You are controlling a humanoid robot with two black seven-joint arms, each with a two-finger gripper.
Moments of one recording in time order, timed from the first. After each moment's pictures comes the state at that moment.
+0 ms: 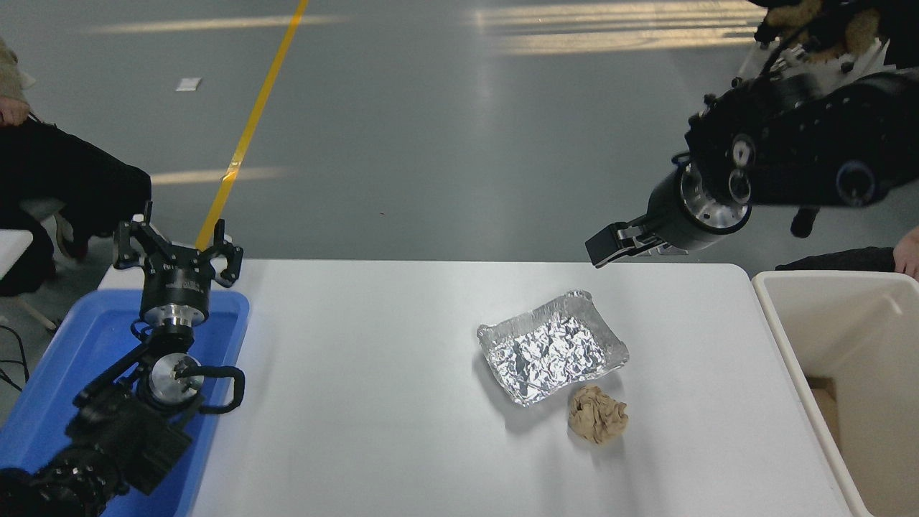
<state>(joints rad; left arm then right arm) -0.61 0.18 -0.96 -0.40 -0.12 -0.51 -0.59 1.96 -0.17 -1.19 1.25 -0.42 0.26 0.07</state>
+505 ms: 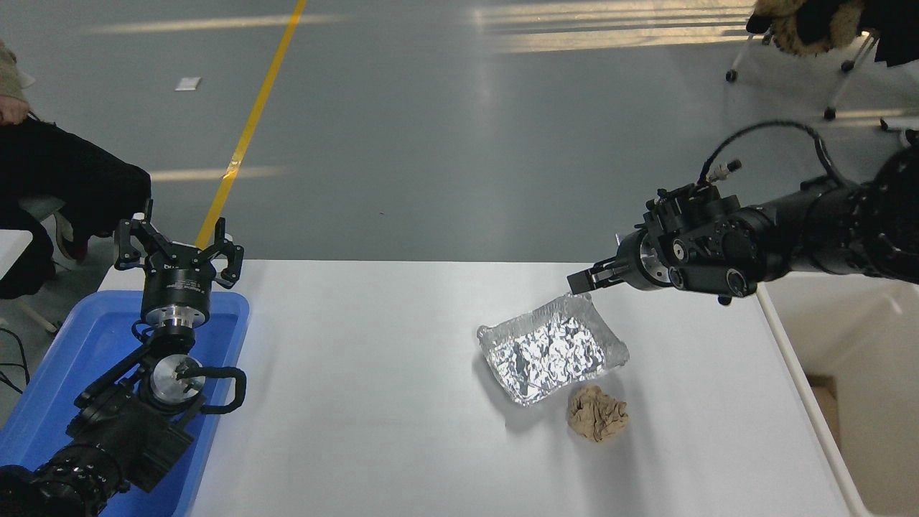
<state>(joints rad) -0.61 0.18 -0.96 -0.40 -0.12 -0.51 -0.59 1.50 -0.07 -1.16 0.89 -0.52 0.05 0.06</state>
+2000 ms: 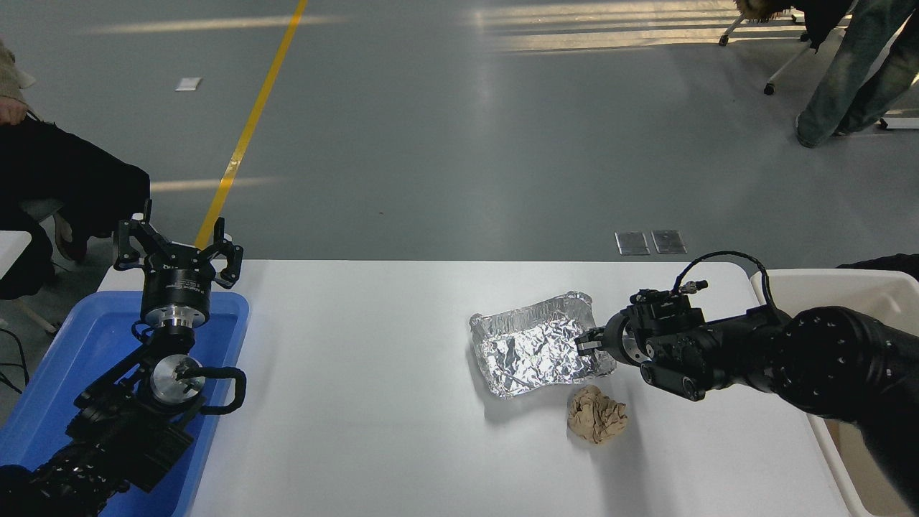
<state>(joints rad) -0.61 0.18 -0.96 -0.40 -0.12 -0.51 -0.59 1.22 -0.02 -1.05 0.66 -0.58 0.01 0.00</state>
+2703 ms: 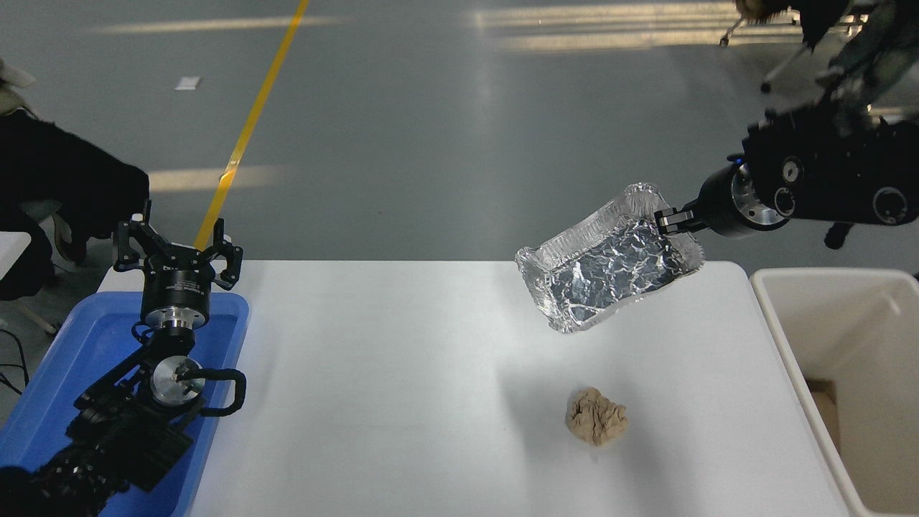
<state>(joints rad) -0.61 0.18 -0.96 -0.41 -0.12 -0.51 -0.59 2.18 -0.43 -1.20 1.33 -0.44 0.38 0.03</state>
